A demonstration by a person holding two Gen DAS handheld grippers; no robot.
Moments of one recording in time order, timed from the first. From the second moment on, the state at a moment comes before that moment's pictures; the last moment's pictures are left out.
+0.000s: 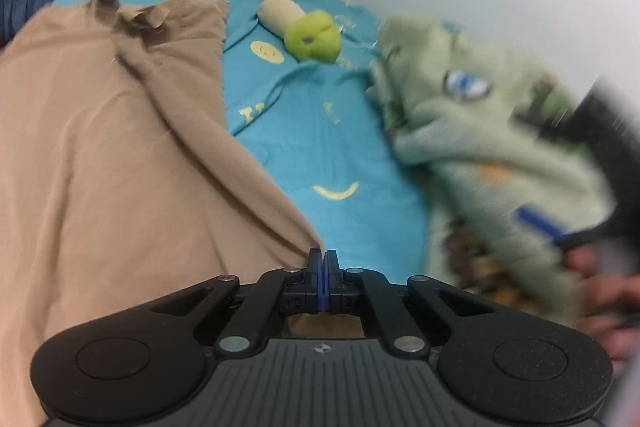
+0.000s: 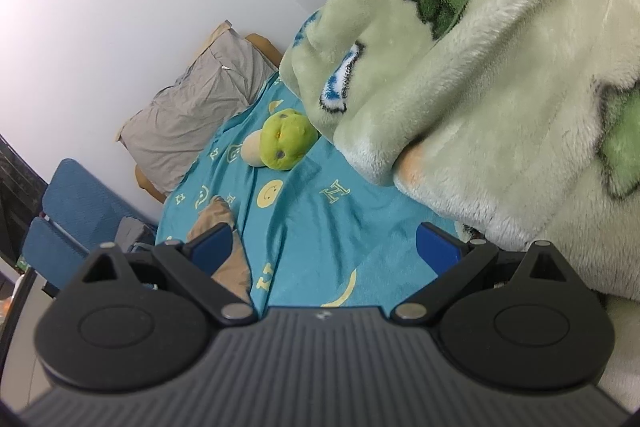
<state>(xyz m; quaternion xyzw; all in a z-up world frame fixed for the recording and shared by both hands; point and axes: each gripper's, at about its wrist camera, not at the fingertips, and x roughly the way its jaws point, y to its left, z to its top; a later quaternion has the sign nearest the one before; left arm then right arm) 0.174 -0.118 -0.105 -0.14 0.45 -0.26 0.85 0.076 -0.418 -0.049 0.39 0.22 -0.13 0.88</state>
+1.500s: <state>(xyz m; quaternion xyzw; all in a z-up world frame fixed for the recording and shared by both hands) 0.129 -0.018 -0.136 -0.03 0.49 -0.22 0.84 0.113 -0.282 -0.045 0.18 0.31 0.02 0.93</state>
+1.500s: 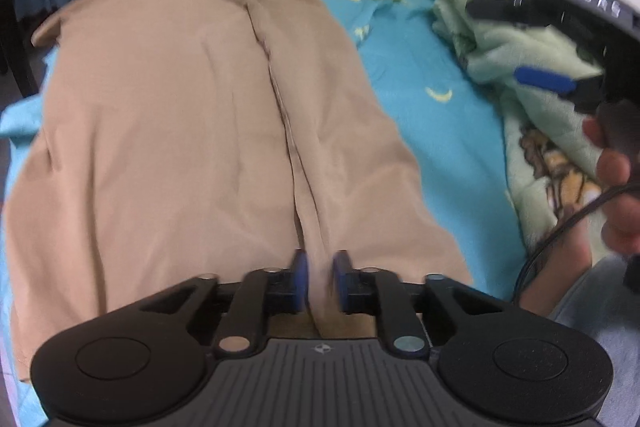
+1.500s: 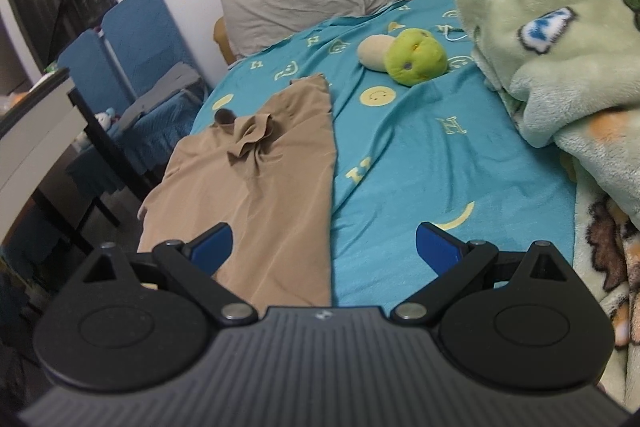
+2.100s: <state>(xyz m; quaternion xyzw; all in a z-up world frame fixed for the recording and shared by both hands) 0.352 0.195 -0.166 -0.43 0.39 0.06 0.81 0.127 -0.264 -0.059 0.18 0.34 0.02 0.92</state>
